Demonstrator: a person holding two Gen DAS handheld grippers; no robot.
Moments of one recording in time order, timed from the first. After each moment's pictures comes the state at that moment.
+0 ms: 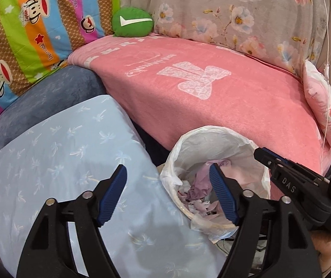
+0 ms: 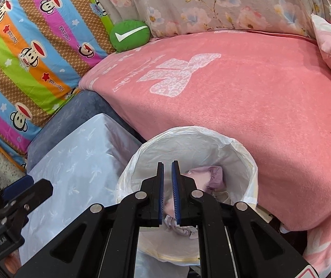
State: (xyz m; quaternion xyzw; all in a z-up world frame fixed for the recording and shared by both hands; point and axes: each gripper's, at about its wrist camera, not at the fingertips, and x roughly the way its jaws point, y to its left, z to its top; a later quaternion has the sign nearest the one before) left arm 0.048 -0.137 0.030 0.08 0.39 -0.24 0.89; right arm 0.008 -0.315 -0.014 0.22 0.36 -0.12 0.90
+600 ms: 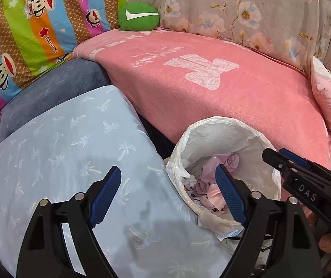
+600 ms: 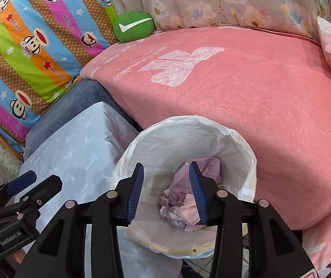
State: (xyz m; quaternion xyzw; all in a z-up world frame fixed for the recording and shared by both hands) left arm 0.046 -0.134 0.011 0.08 0.40 -0.22 0.89; right arm 0.000 -0.317 -0.019 0.20 0.38 -0.11 0.90
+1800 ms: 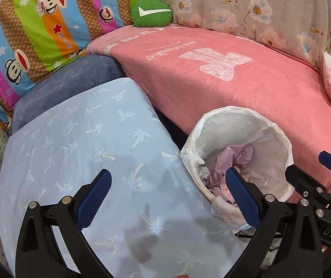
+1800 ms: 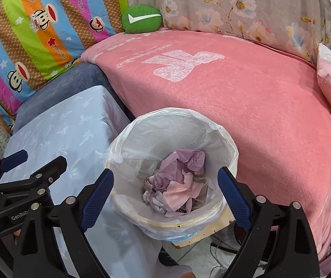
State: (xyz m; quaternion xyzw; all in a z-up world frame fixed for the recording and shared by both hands) left arm 0.033 -0.125 0.000 0.10 0.40 -0.17 0.89; right arm -0.030 -0.288 -0.007 0.11 0.40 -0.13 0.90
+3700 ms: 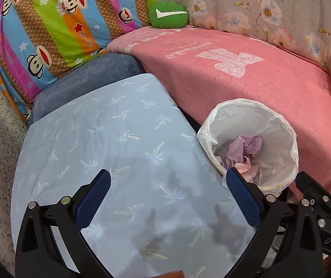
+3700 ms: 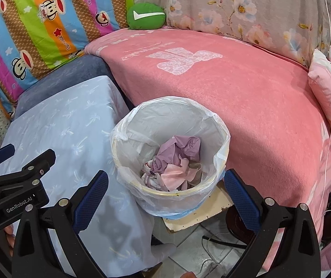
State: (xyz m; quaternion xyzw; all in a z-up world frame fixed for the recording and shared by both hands) left arm -0.012 -0.100 0.010 0.10 0.39 -0.12 0.91; right arm -0.075 -0.263 0.004 0.08 0.41 -0.13 0.90
